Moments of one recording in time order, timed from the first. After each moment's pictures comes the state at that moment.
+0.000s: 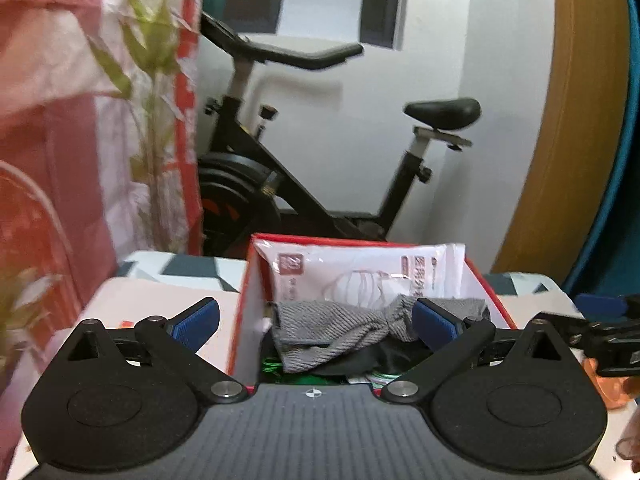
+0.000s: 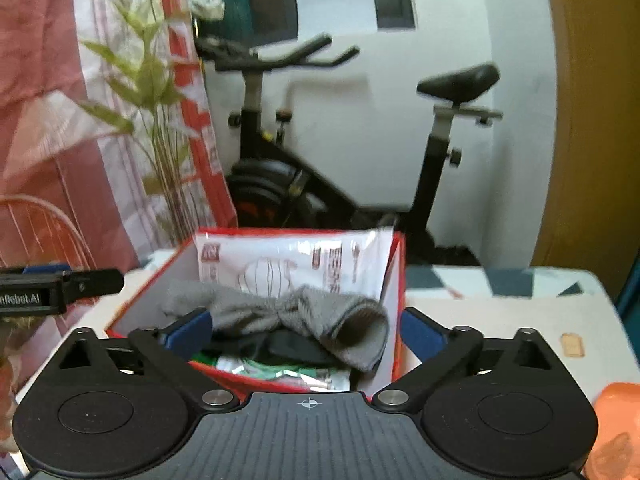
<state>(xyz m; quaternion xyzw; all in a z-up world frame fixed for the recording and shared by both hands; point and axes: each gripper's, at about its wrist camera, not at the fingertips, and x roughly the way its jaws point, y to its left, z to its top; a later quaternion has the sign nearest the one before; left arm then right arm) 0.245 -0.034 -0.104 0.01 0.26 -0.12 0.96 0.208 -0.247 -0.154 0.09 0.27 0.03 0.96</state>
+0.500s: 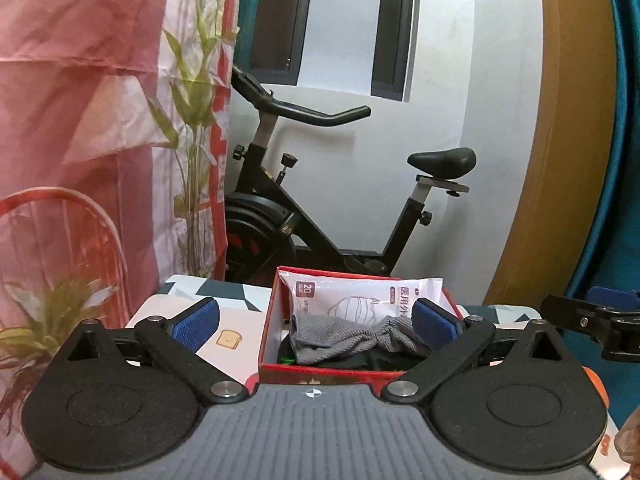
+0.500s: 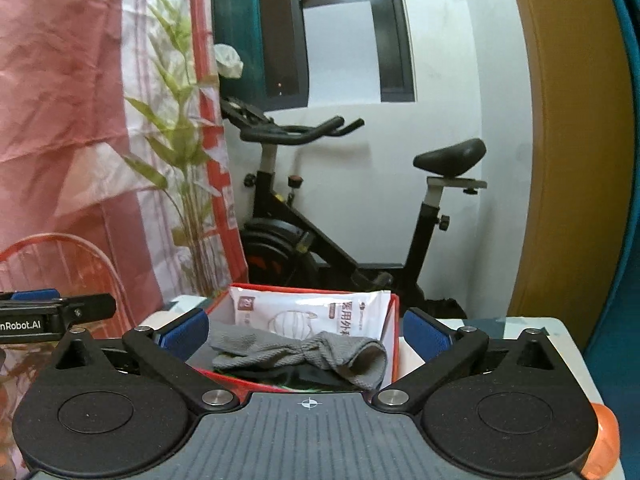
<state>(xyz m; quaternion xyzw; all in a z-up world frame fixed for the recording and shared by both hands) 0.140 -0.013 -0.044 -0.01 0.21 -0.10 0.97 0.112 -0.223 -0.075 0.06 0.18 0.01 0.98</state>
